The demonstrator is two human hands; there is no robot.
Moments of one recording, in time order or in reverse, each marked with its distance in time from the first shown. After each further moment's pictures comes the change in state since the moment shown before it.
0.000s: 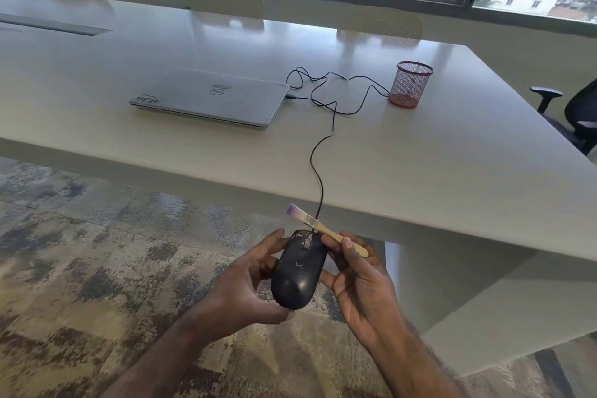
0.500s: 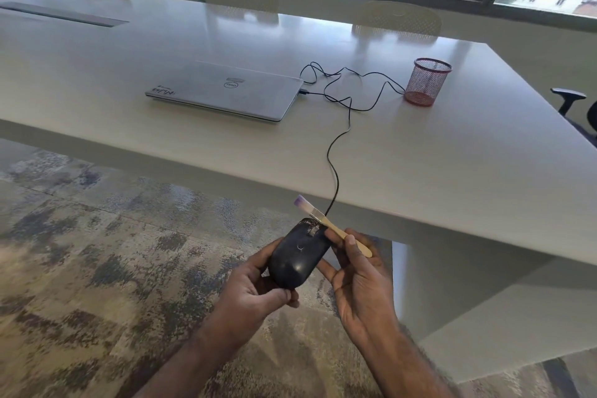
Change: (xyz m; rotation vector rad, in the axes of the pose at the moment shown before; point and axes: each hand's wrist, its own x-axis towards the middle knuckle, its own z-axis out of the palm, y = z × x) left_hand -0.019 0.001 0.030 -0.362 0.296 -0.014; right_hand 0.000 0.017 0.007 0.057 0.066 -0.053
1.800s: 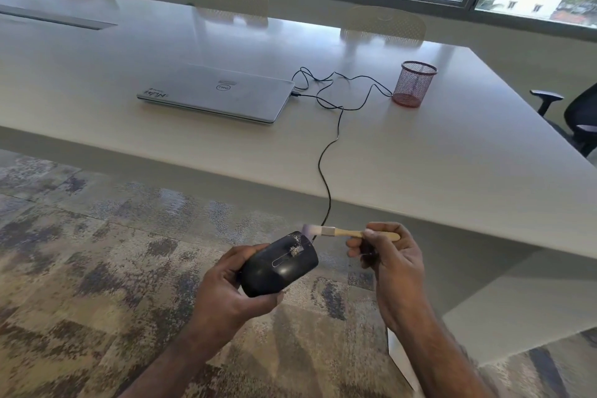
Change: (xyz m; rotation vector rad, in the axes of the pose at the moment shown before) left_hand -0.004 0.003 -0.024 0.236 0.109 0.152; right_hand -0.008 -0.049 -0.002 -0.602 0.042 -0.263
